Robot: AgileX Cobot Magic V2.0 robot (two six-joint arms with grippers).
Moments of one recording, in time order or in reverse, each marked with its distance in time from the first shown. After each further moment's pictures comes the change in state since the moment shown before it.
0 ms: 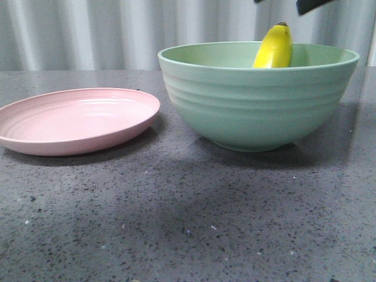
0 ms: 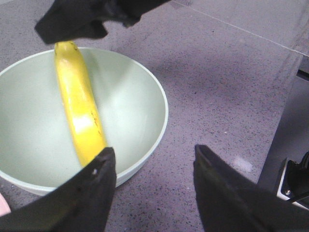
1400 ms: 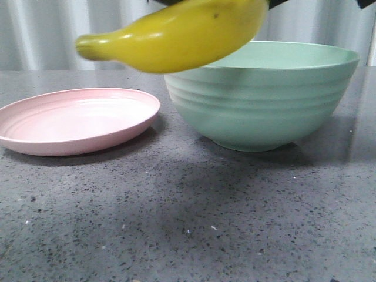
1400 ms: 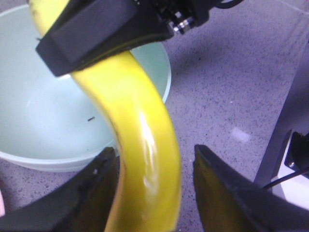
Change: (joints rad) left arm 0.000 0.046 0.002 0.000 0.056 0.000; right arm 0.084 -0.110 0.089 0.427 0.191 0.035
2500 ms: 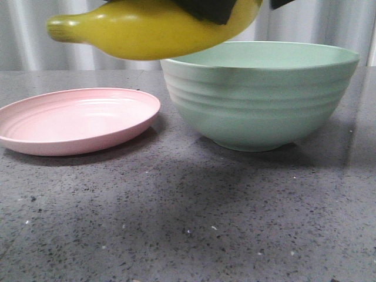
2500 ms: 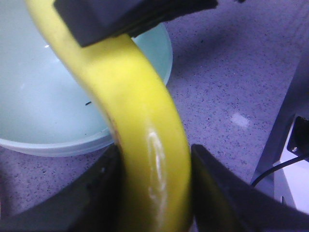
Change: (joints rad) left arm 0.001 0.031 0.000 0.003 0.038 0.000; right arm 0.024 -0.085 0.050 0.022 0.031 0.008
